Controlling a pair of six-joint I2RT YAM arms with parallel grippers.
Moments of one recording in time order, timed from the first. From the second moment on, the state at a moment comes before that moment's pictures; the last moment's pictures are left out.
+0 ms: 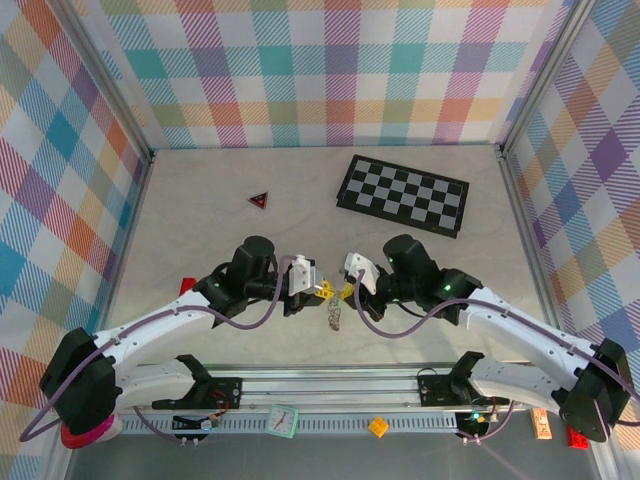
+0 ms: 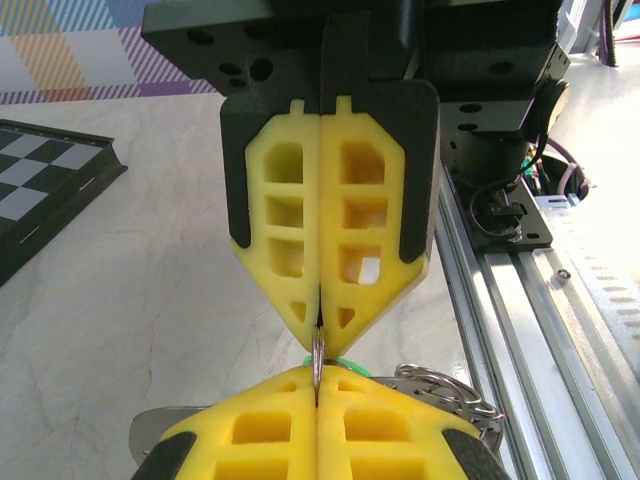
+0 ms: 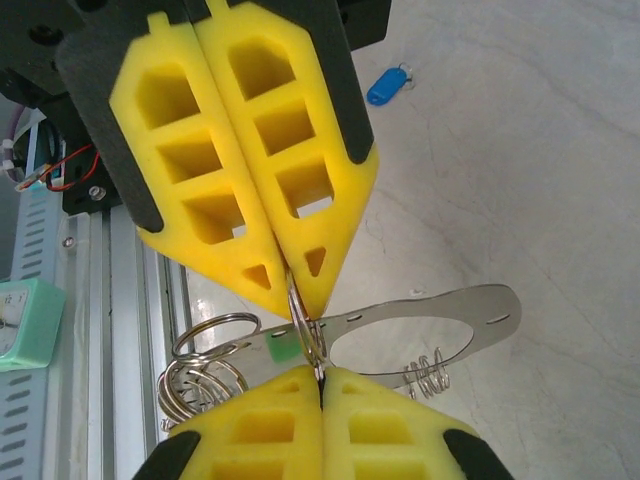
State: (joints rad) left arm -0.75 1.12 0.65 0.02 0.71 0.42; right arm 0.81 1.04 0.77 -0.44 -0.47 -0.25
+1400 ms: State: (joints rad) left arm -0.75 1.08 0.56 0.18 0.72 0.31; right arm 0.81 0.97 0.66 -0.26 -0.52 -0.29
